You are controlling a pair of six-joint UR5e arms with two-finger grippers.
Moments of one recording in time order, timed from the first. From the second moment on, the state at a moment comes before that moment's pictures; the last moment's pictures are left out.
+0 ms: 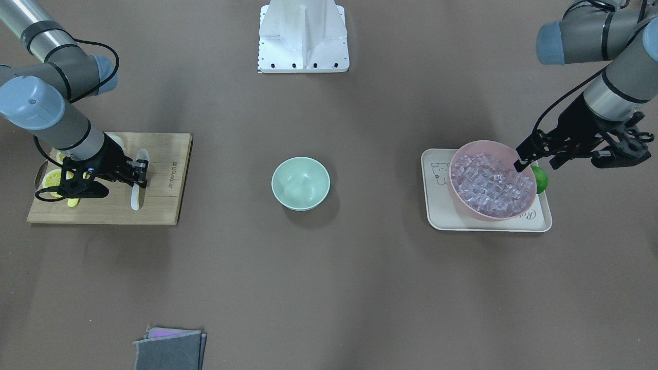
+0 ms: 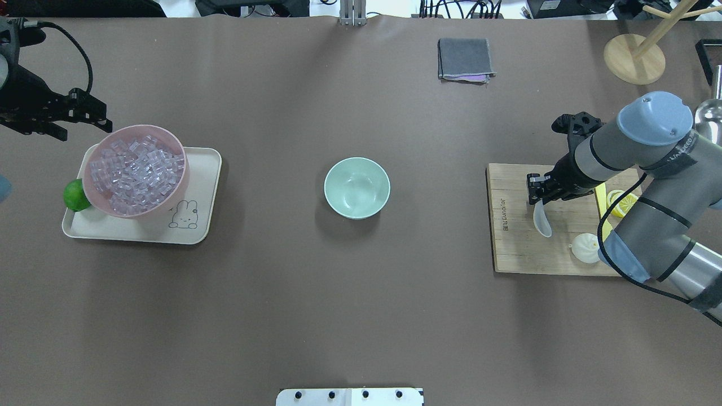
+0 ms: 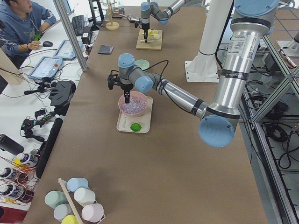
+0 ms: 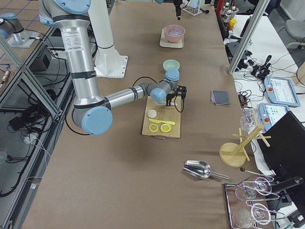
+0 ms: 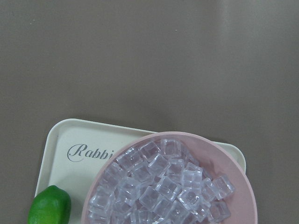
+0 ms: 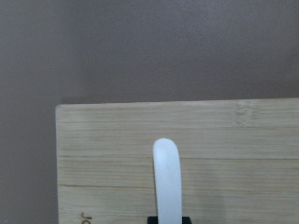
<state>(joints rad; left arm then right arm) -1.09 -1.78 -1.83 -1.78 -2.24 -0.92 0.83 -1.38 1.65 -1.13 2.19 1.05</state>
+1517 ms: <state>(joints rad) -0.90 -1.75 -1.85 -1.76 -2.08 -0.85 0.76 -1.09 1.64 -1.15 2.16 1.36</state>
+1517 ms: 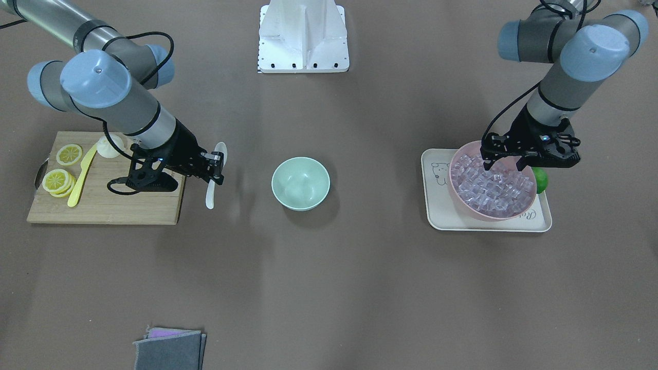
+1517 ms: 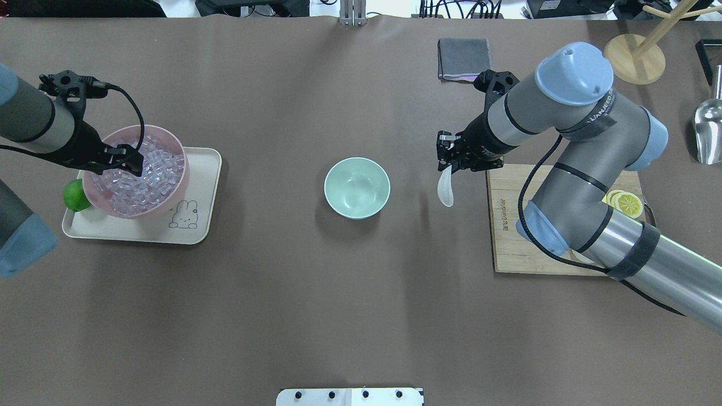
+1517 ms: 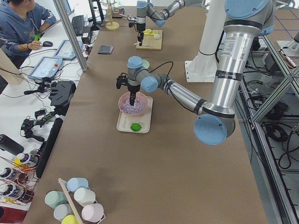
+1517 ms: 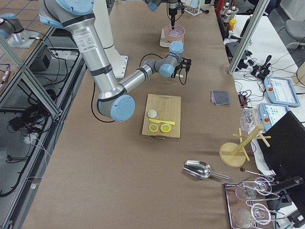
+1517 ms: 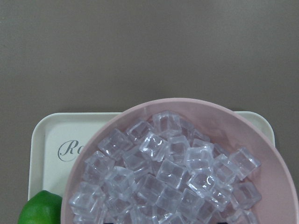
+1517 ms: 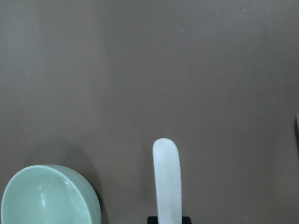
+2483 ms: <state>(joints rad) -0.81 -1.70 -1.85 -1.77 -2.08 -0.90 0.64 -0.89 1.52 -1.15 1.94 1.54</state>
